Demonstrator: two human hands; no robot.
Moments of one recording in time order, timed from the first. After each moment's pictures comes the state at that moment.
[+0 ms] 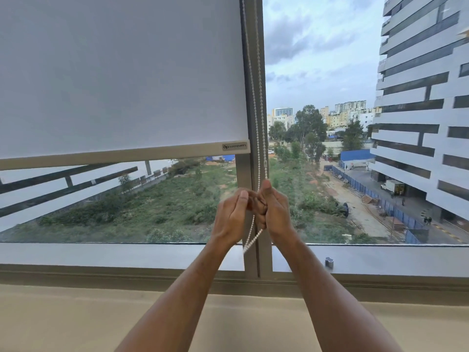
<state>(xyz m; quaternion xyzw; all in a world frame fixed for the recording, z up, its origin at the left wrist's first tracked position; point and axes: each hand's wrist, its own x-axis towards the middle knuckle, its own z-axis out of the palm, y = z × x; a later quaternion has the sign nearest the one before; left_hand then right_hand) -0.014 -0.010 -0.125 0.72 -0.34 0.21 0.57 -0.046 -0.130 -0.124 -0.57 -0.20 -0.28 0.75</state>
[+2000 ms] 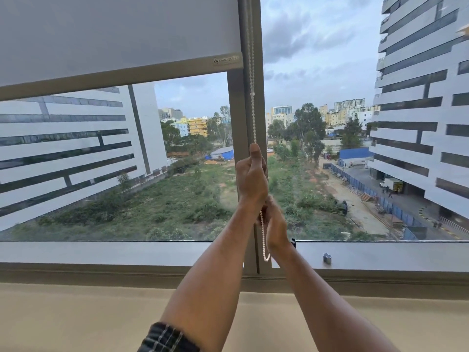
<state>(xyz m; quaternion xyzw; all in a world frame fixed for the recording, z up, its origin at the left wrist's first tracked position) -0.027 -0.078 -0.055 0.57 -0.27 0.19 0.75 -0.042 -0.123 -0.162 -0.55 -0.14 -0.29 0.77</state>
